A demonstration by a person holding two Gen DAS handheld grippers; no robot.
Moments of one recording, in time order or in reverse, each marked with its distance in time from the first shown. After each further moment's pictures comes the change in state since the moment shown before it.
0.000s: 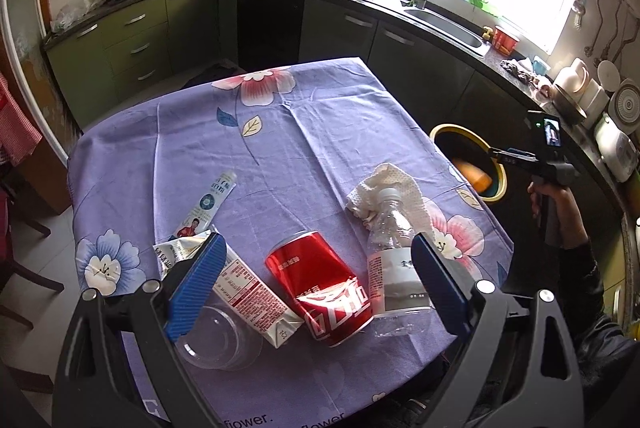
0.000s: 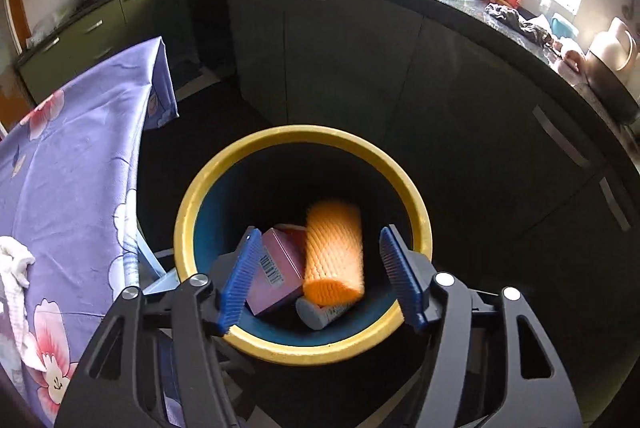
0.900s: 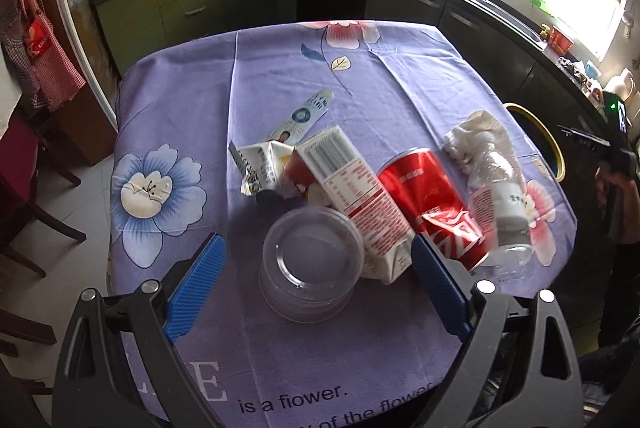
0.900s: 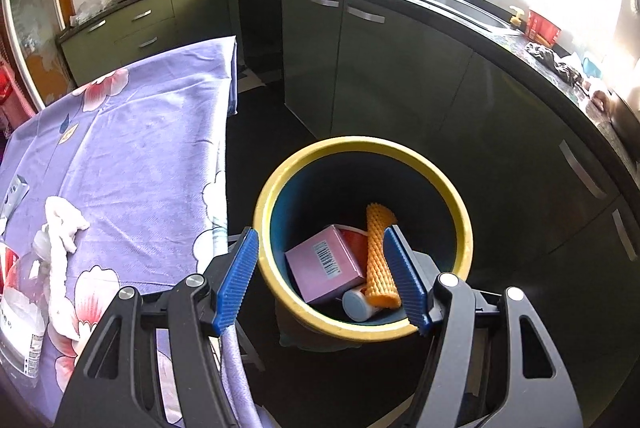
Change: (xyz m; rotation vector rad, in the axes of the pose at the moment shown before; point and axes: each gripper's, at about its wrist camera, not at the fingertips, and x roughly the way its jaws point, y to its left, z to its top) left arm 0.025 0.070 -0.080 -0.114 0.051 0.146; right arm -0.040 0.058 -0.016 -0.123 -0.043 0.103
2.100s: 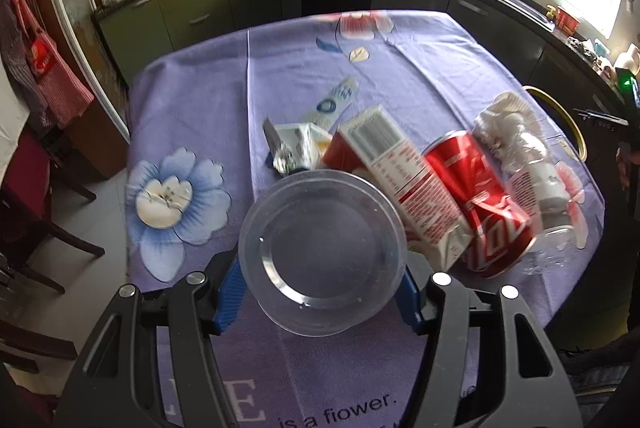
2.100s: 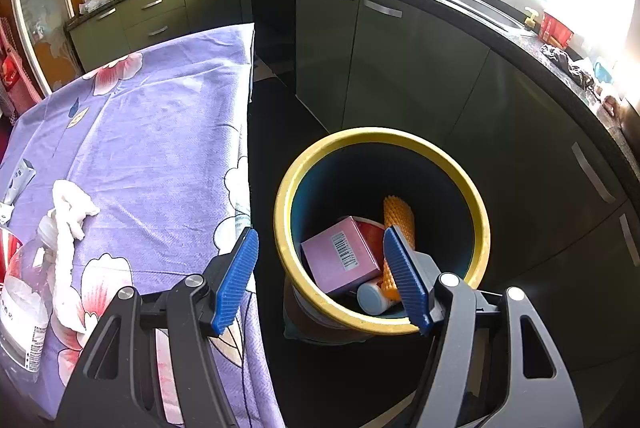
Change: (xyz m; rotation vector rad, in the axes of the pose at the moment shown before) left arm 0.009 0.012 -0.001 0.073 -0.011 0.068; right arm 0.004 0.009 -0.003 -0.032 0.023 0.028
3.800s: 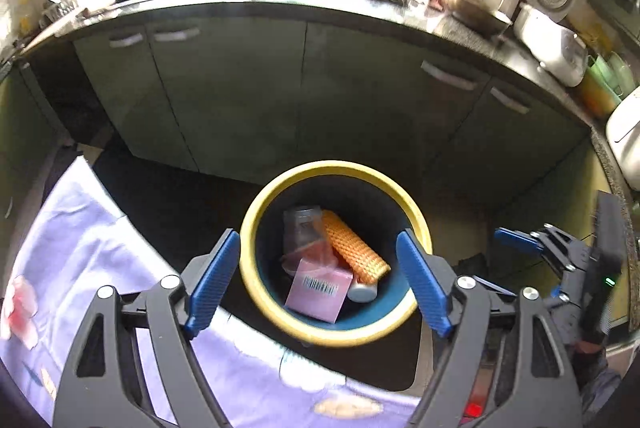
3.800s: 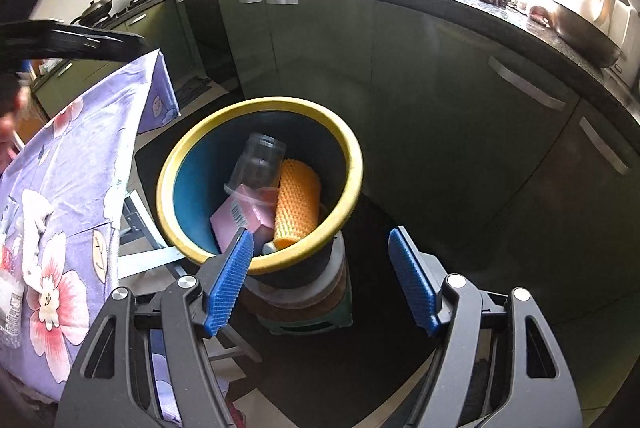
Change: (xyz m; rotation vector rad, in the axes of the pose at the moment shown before) left arm 0.111 -0.411 0.246 0.554 0.028 -0.525; right arm -0.030 -0.135 -0.074 0.233 -0.021 -0.041
